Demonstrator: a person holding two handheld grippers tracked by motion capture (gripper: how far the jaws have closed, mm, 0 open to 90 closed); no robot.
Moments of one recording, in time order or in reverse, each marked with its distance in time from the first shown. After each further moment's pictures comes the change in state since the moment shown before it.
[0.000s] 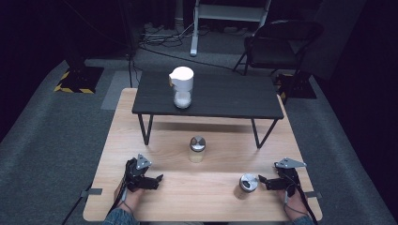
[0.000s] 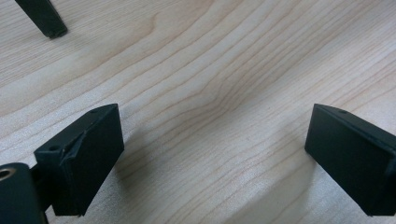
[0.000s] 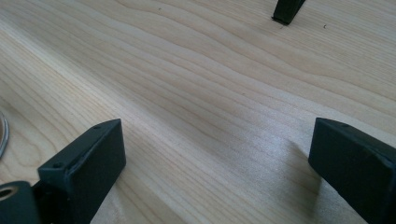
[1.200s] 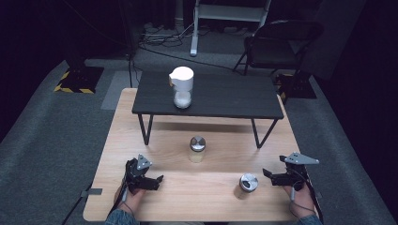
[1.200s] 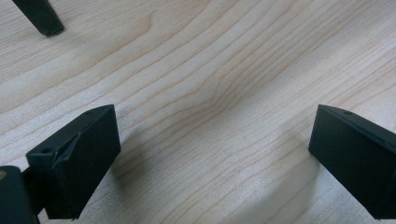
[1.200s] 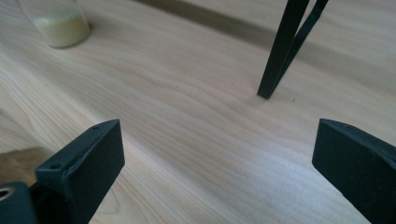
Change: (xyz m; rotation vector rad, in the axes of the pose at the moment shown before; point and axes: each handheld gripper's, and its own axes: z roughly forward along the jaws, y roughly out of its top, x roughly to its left) left arm -0.002 0.001 0.000 0.006 0.001 0.000; right arm 0.002 0.016 -0.044 -0.140 0.013 0.005
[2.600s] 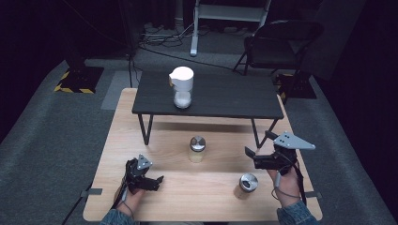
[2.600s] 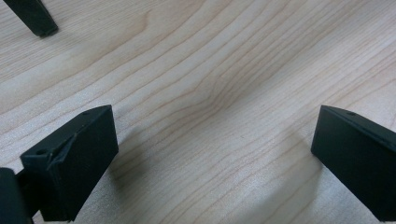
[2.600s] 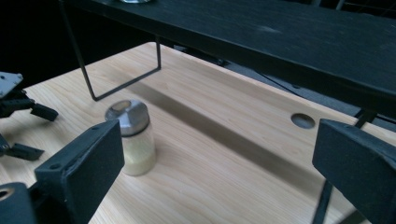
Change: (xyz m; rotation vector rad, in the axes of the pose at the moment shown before) left arm 0.002 0.001 0.000 0.006 -0.016 0.010; right arm 0.072 0.085 -0.012 -0.239 0.020 -0.077
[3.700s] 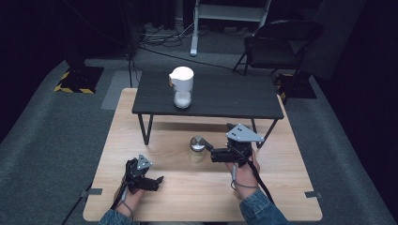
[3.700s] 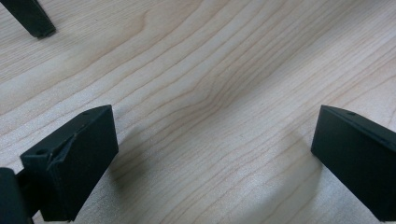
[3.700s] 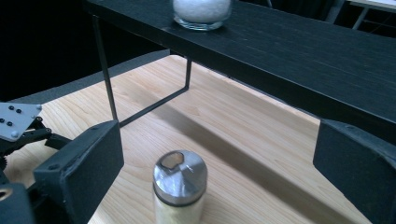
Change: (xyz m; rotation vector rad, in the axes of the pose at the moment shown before) left arm 0.002 0.000 0.000 0.001 -0.006 0.008; right arm 0.076 0.033 0.078 -0.012 0.011 -0.057
